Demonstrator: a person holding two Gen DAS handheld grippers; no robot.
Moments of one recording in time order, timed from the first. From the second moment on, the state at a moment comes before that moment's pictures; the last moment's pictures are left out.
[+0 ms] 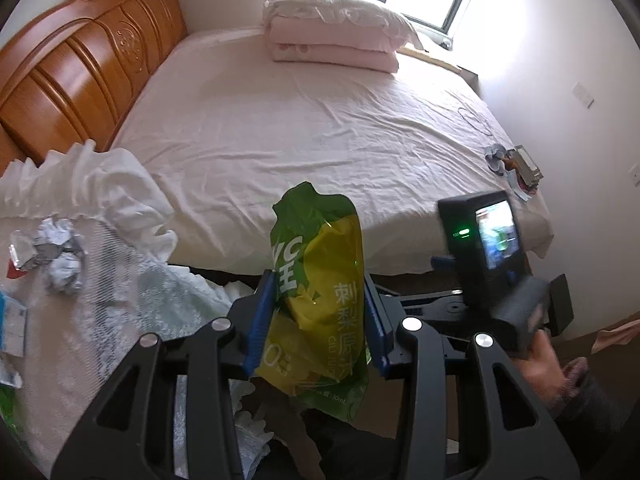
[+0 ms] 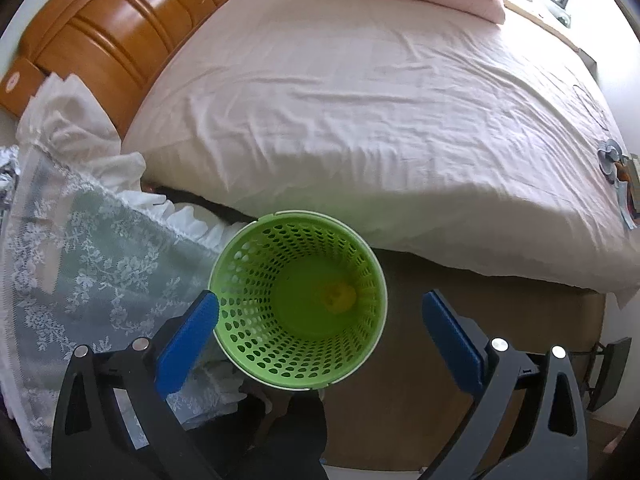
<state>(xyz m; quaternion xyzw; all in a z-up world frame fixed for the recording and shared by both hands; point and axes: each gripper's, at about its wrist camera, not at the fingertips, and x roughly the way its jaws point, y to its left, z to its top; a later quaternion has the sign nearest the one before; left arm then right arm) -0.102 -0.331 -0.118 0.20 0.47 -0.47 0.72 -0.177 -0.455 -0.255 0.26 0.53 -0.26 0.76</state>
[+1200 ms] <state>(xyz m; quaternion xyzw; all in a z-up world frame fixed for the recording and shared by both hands) -0.073 -0.222 -0.029 0.11 0.39 -0.36 0.84 -0.128 -0.405 -0.097 0.18 0.41 -0.20 0.87</state>
